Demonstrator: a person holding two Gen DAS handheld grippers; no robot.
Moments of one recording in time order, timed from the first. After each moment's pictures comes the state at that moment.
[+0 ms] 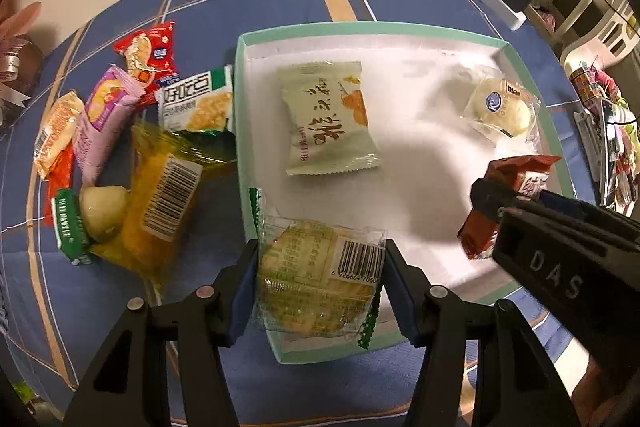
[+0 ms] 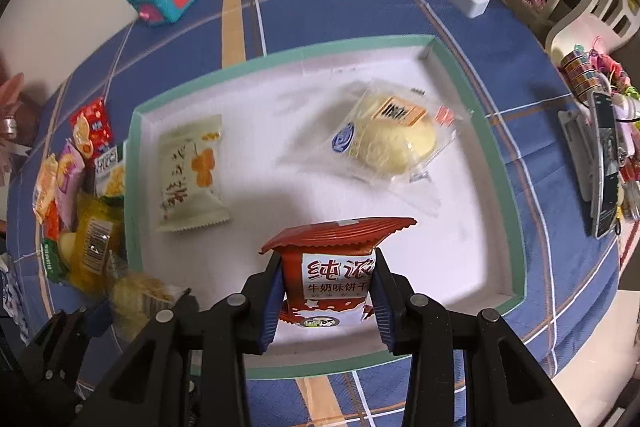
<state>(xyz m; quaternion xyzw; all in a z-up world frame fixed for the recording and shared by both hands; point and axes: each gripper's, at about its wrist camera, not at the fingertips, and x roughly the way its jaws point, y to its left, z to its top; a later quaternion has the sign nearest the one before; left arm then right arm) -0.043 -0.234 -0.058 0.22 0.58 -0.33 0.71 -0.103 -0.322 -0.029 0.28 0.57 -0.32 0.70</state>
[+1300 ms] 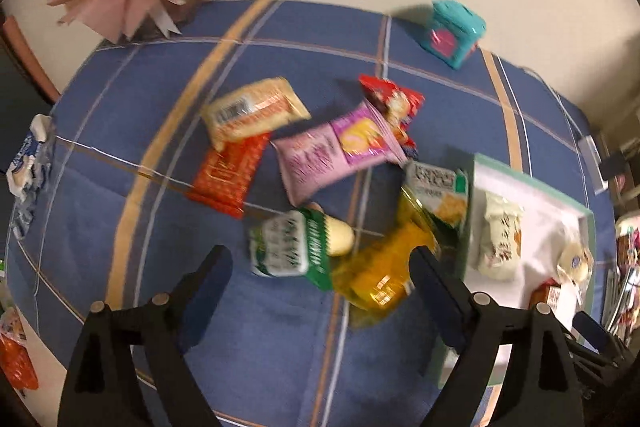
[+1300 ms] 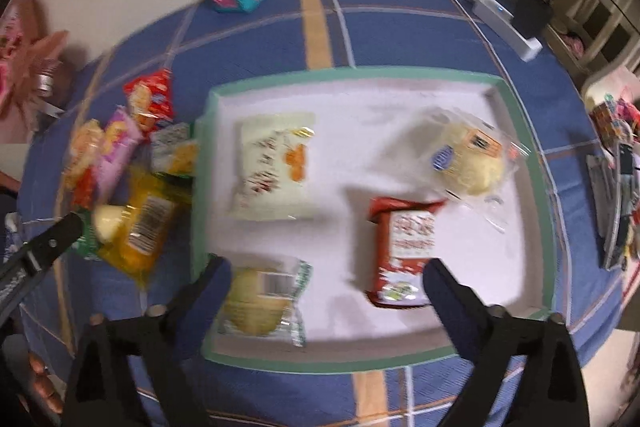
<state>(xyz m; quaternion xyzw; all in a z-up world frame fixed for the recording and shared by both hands) 0.063 -0.096 -0.004 0.07 0.55 -0.16 0.82 -0.070 -0.282 -0.006 0.25 0.56 -0.26 0.75</state>
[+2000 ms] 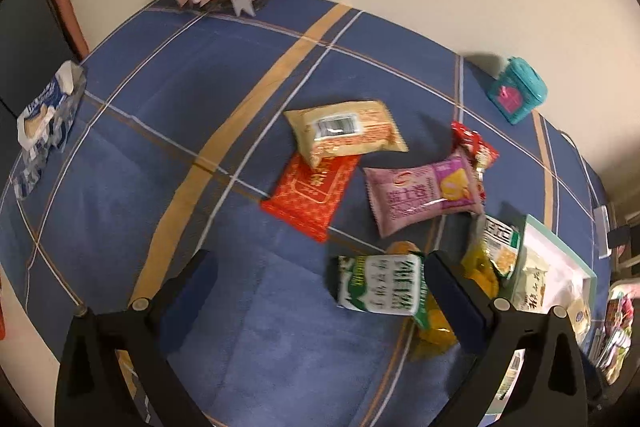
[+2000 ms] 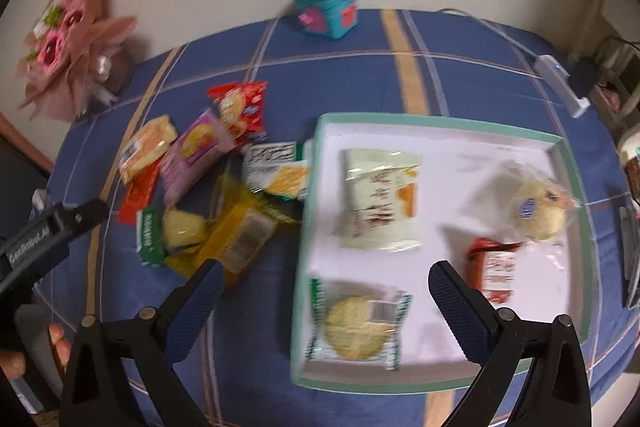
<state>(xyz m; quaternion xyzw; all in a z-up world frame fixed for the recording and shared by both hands) 0.104 -0.021 -0.017 -0.02 0.56 -0.10 0.82 -0.026 -0.226 0.007 0.21 0.53 -0.20 0.80</state>
